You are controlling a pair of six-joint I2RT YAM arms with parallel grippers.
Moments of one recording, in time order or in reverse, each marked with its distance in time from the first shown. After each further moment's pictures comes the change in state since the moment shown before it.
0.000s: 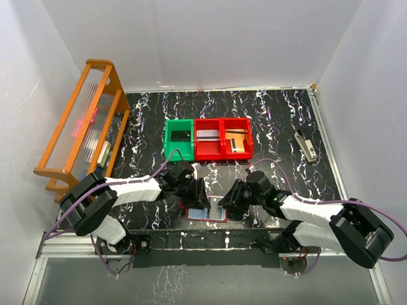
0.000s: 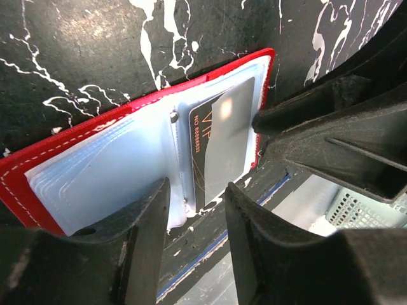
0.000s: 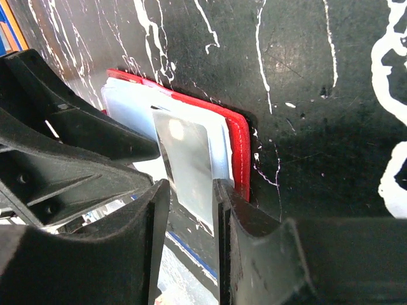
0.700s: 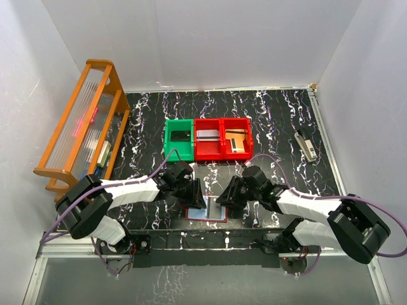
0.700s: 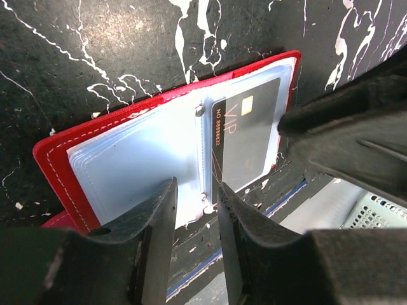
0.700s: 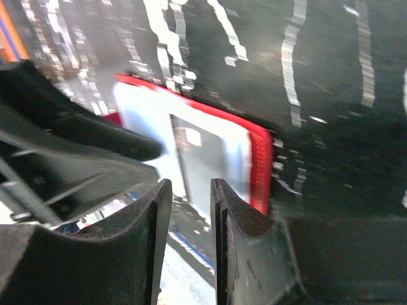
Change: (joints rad) left arm 0.000 -0.037 0.000 -0.076 -0.068 0.026; right arm 0.000 0.036 0.115 -0.098 -0.006 -0.023
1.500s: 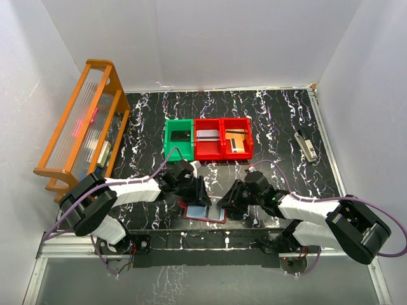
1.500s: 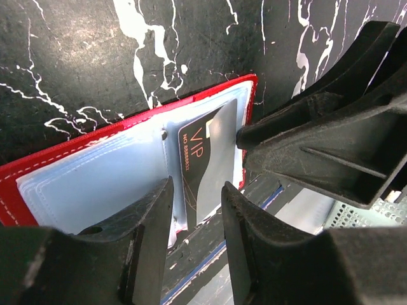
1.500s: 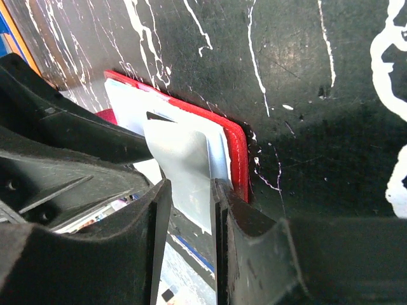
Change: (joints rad) left arm 0.000 0.020 -0.011 0.127 0.026 -0.036; right arm 0.005 0.001 -0.107 0.104 0.024 0.073
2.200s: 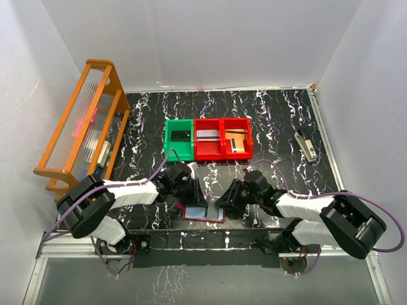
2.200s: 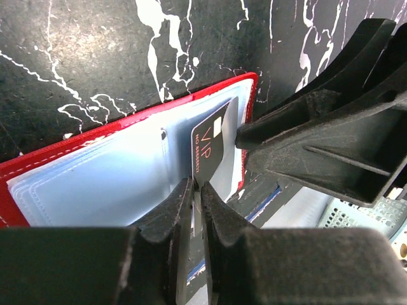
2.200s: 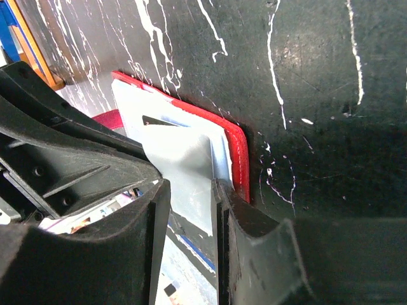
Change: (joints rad) left arm 0.000 -0.009 -0.051 0.053 -0.003 -0.047; right arm -0.001 0.059 0.000 0.080 -0.040 -0.001
